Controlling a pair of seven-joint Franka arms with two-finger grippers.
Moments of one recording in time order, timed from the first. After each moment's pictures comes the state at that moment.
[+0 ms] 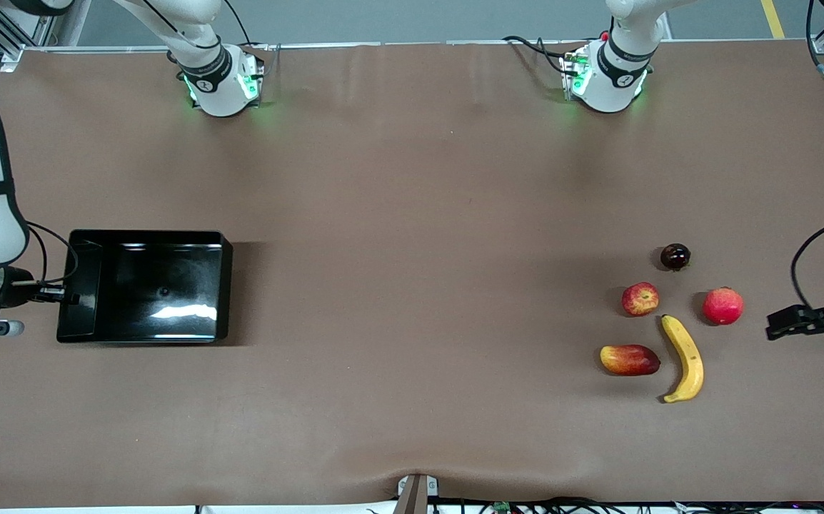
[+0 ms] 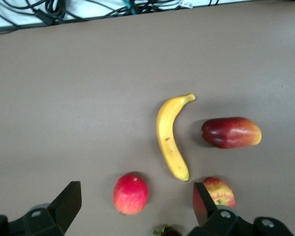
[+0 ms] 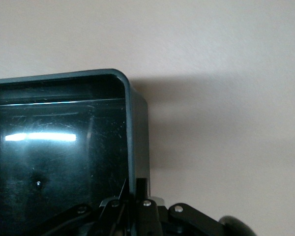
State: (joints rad) left arm 0.37 0.50 -0.30 -1.32 0.18 1.91 0.14; right arm -0.36 0.57 -0.04 -1.67 0.13 2.10 -0.41
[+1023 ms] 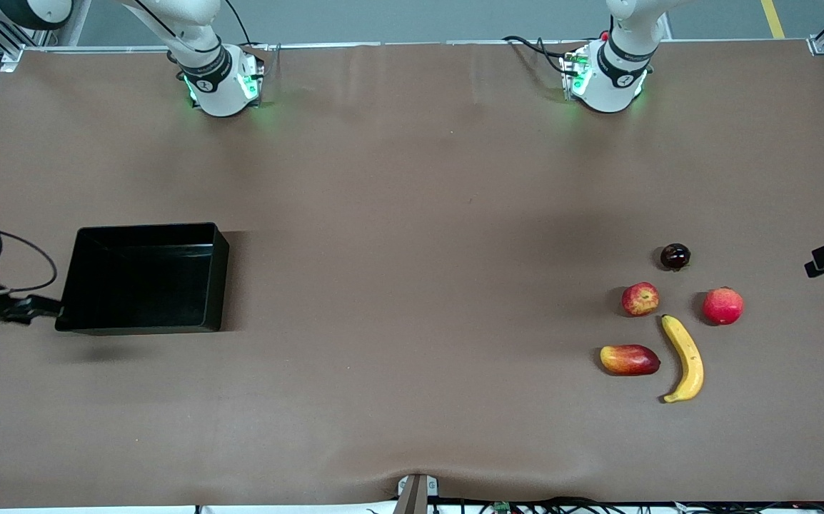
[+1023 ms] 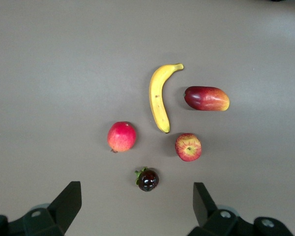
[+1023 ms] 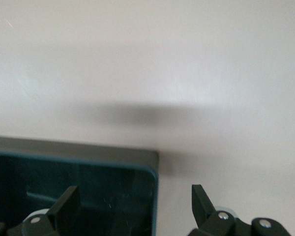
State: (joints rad) left arm 0.39 0.29 -0.31 -1.32 0.08 1.65 0.02; right arm -0.35 0.61 -0.01 -1.47 0.18 2.10 -0.56
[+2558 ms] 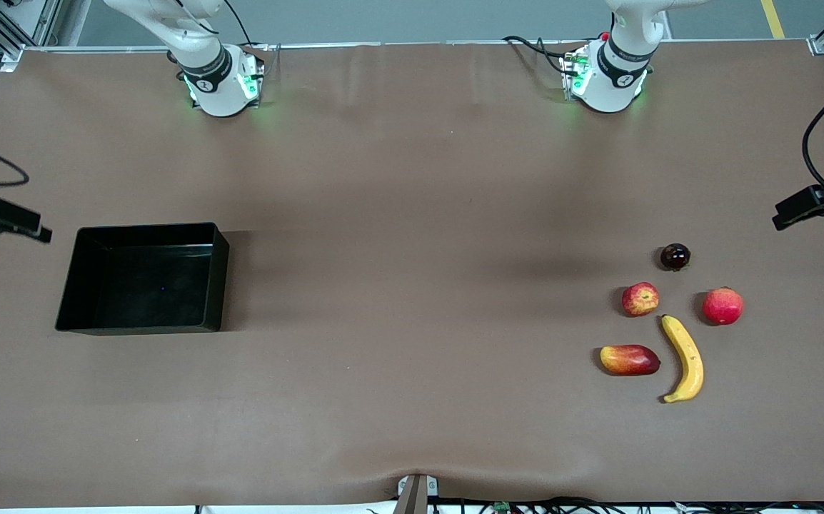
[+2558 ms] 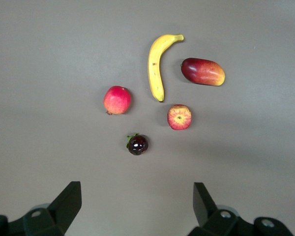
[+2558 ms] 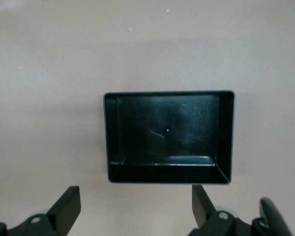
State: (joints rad) left arm 0.10 0.10 -0.06 -1.49 0.06 1.59 -0.14; right arm -0.11 0.14 -0.01 -1.44 0.07 1.54 -0.13
